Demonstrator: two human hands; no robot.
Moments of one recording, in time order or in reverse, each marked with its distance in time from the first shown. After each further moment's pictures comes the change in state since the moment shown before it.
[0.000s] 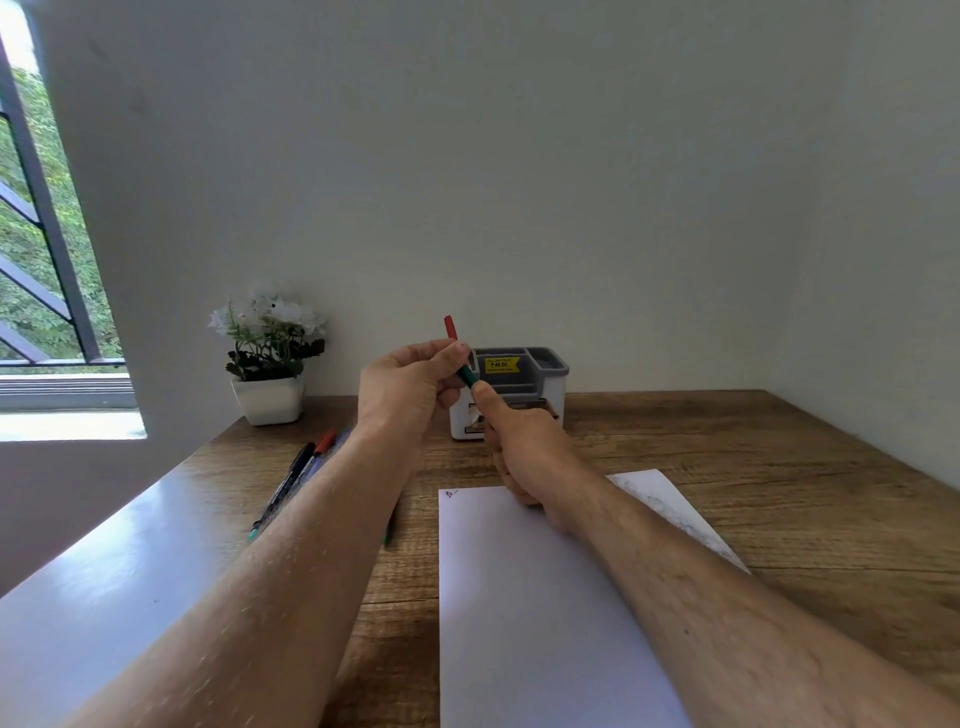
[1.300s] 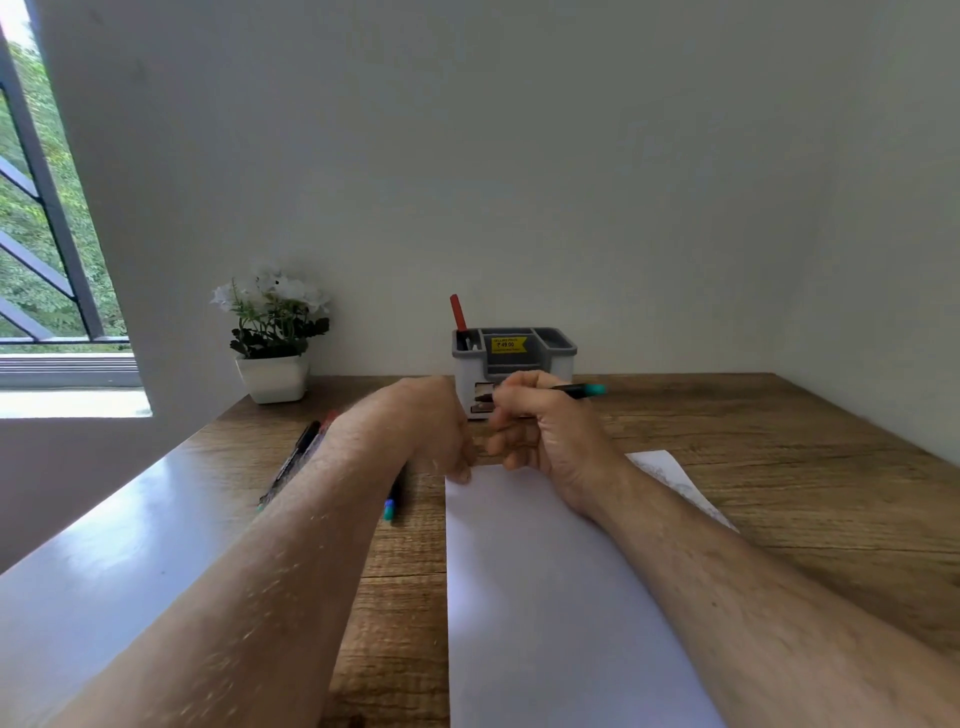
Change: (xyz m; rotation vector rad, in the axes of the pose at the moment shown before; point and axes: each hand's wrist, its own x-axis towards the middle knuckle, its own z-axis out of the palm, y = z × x) left_hand -0.009 0.010 -0.004 1.746 -0.549 -0.016; right_hand -0.006 0.009 -0.013 0.313 -0.077 -0.207
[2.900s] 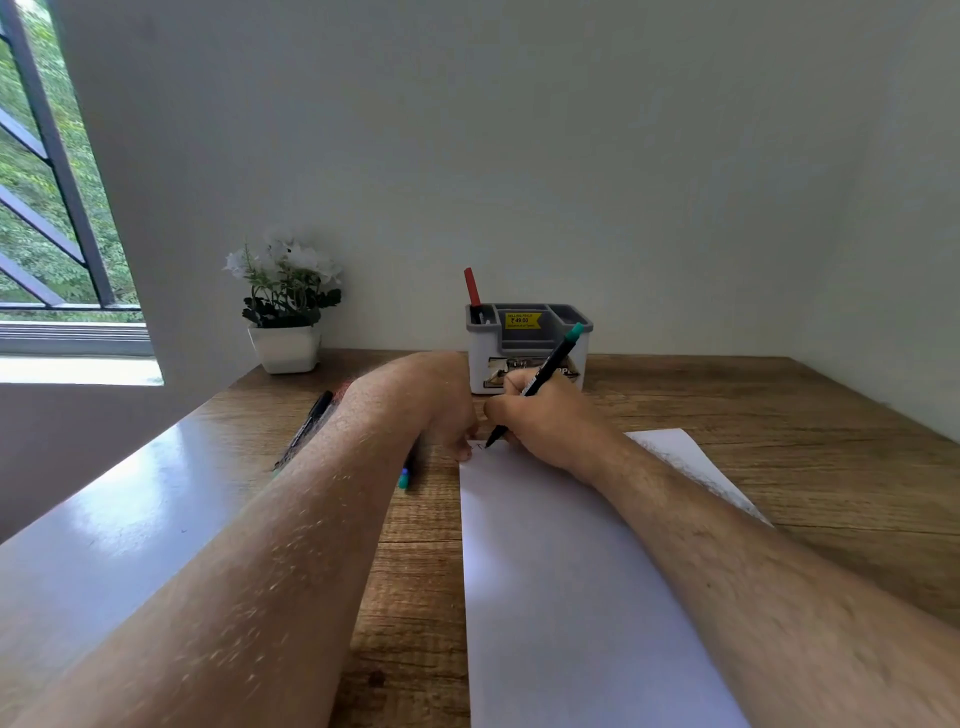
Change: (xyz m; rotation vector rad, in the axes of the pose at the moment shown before) left_hand 0.018 -0.008 0.011 0.116 0.010 0.022; right_hand -0.002 0.001 0.012 -0.730 -0.060 -0.077
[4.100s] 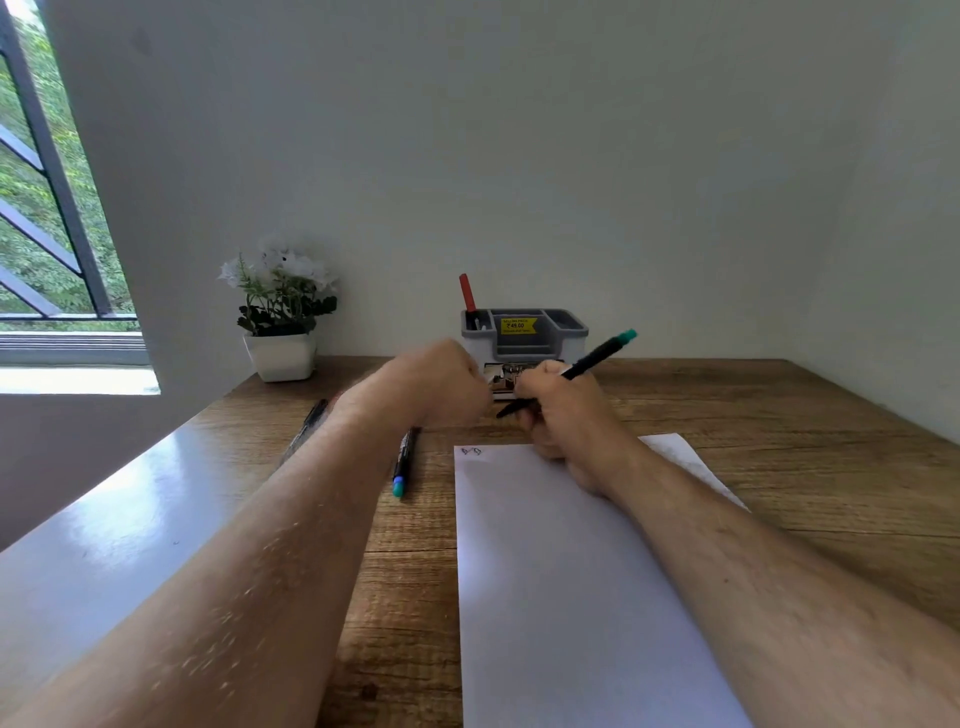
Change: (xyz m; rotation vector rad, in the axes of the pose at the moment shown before) left_hand -0.019 0.010 -0.014 -0.547 0.152 -0.074; right_hand 0.005 0.011 -0.008 0.499 0.084 0.162
